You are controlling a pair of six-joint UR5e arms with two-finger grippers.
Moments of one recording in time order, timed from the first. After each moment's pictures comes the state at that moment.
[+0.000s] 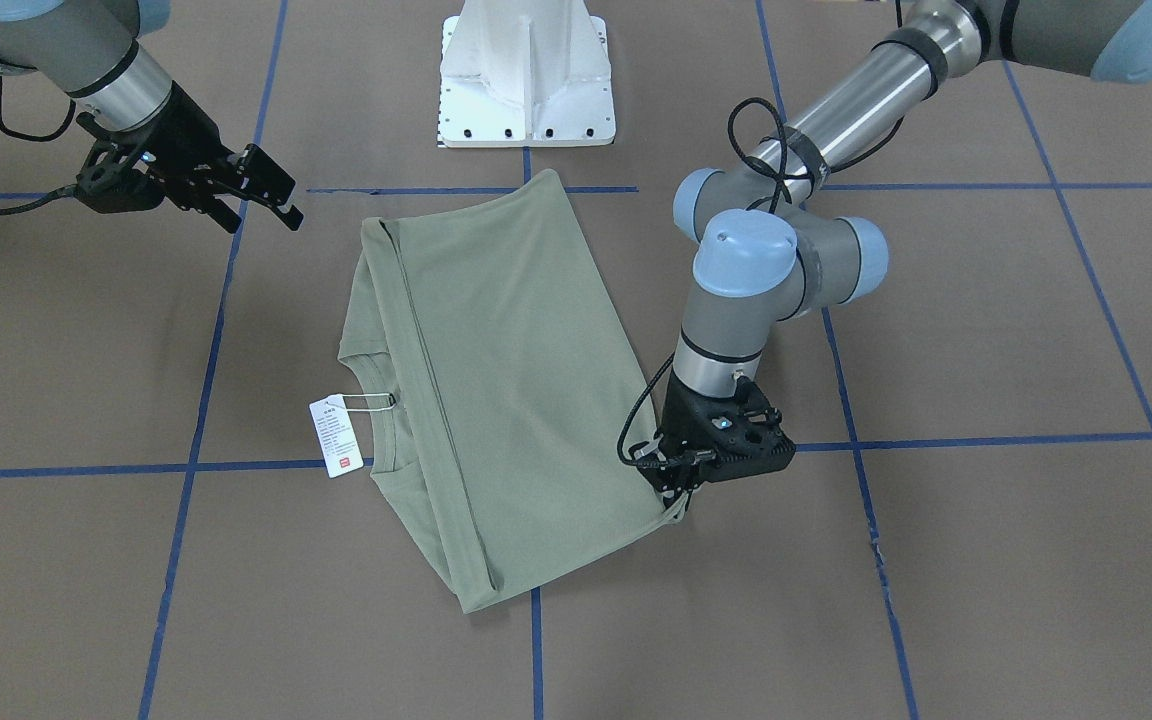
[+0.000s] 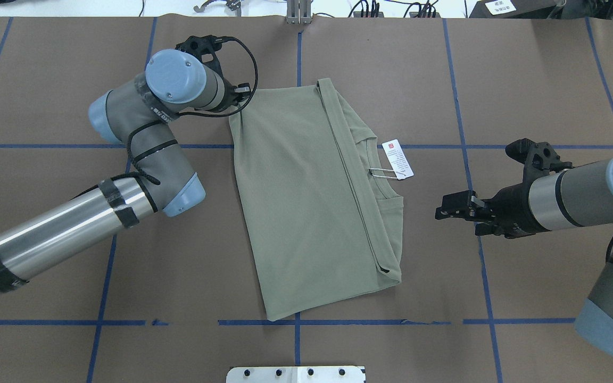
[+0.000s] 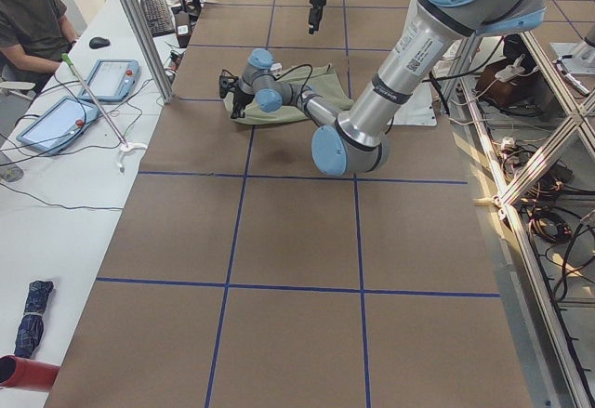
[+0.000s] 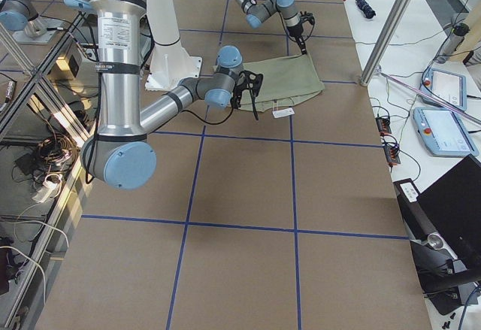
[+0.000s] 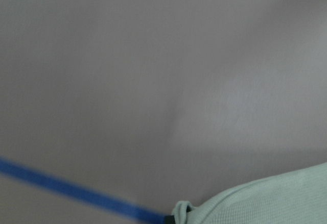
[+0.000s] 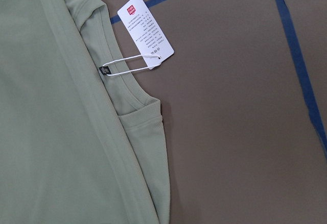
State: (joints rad) left arm -0.73 -2.40 -1.13 -2.18 -1.66 -1.30; right arm 0.65 -1.59 2.07 -0.98 2.03 1.52
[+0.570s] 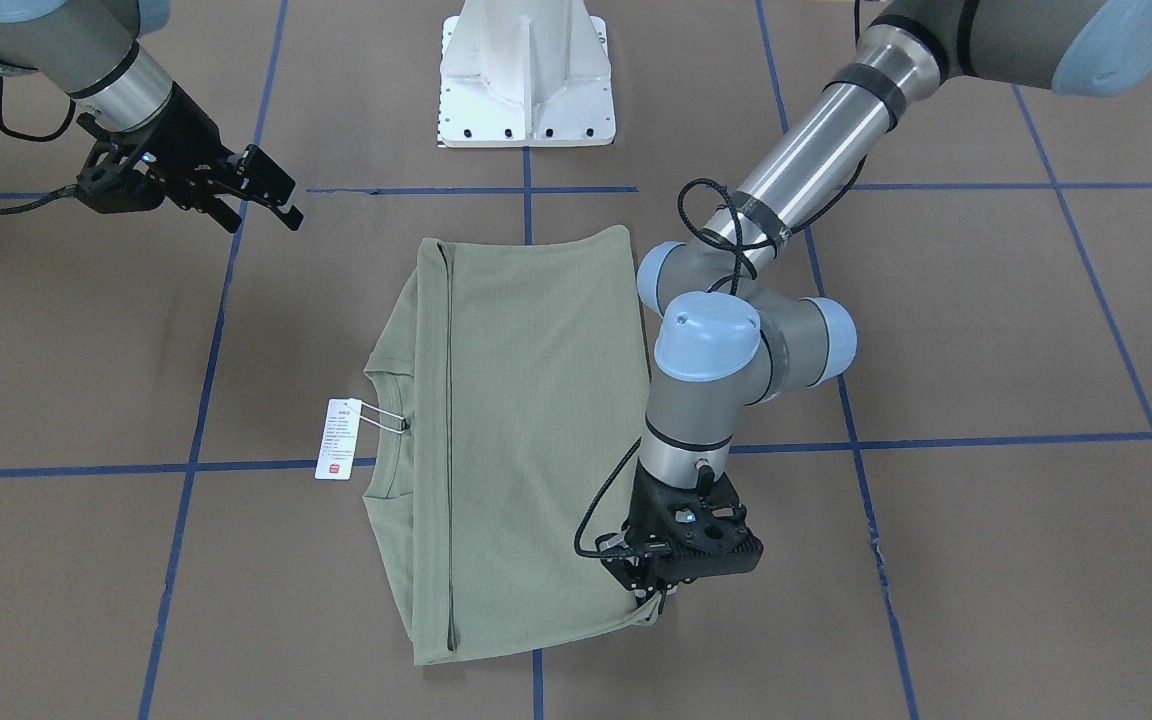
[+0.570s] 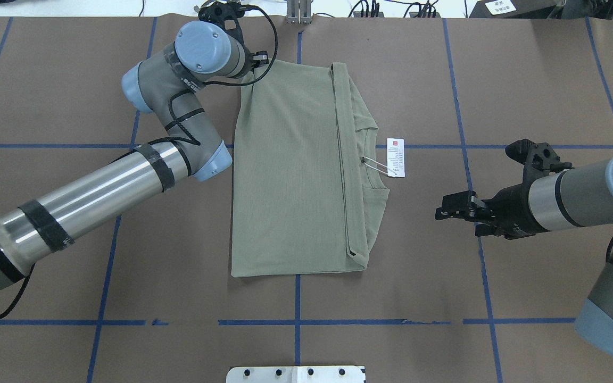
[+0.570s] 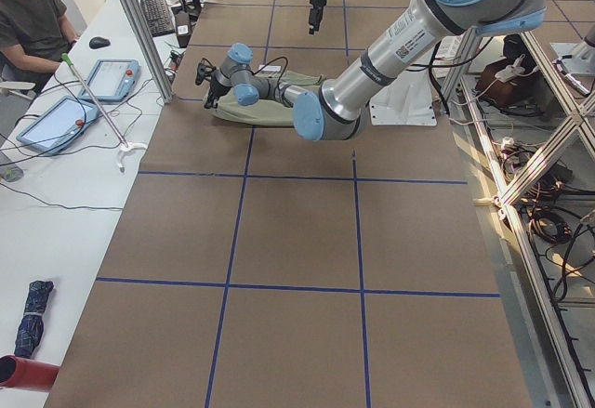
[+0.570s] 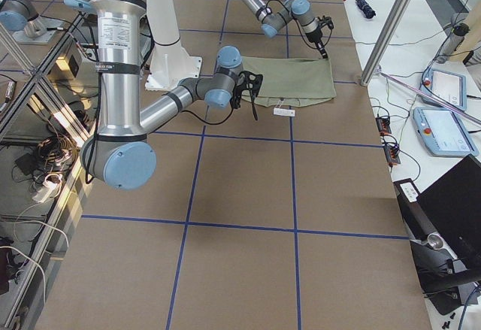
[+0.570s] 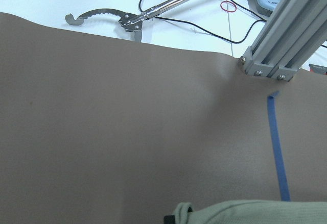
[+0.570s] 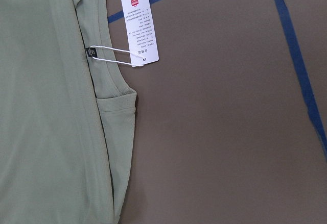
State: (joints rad) left arm -0.76 -2.61 -0.78 -2.37 -1.57 -1.21; right arm 0.65 -1.59 2.07 -0.98 2.03 1.53
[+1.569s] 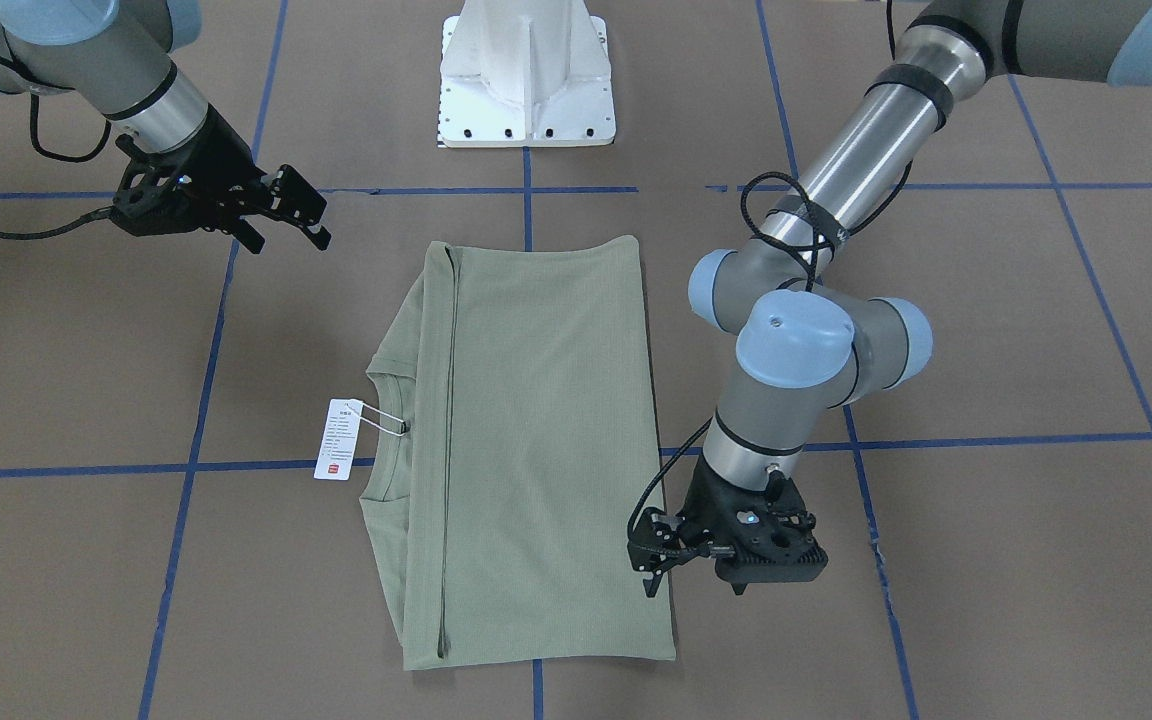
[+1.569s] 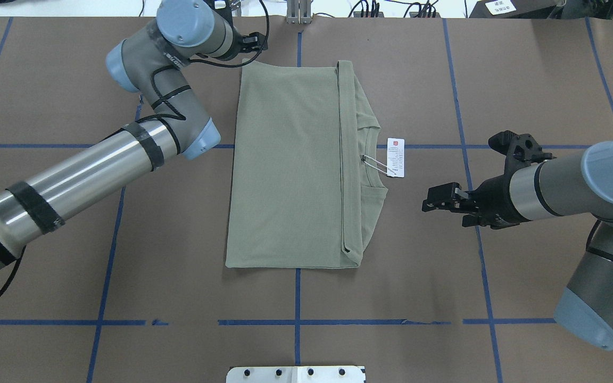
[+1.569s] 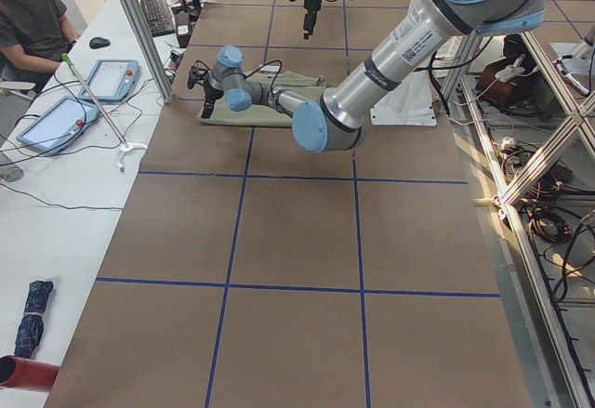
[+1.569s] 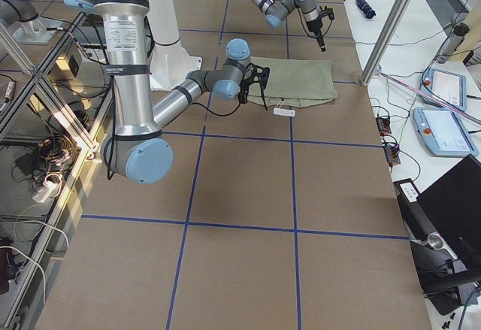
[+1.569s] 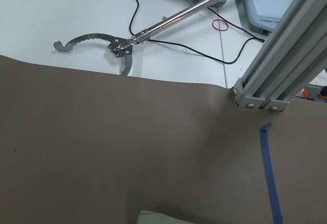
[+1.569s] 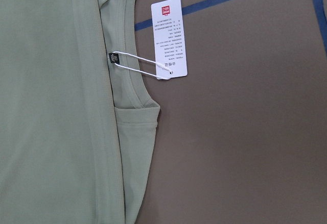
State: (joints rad) left arm -0.83 -2.42 -1.03 -2.31 -1.79 -1.13; right arm 0.65 -1.41 2.02 -1.18 2.01 1.41
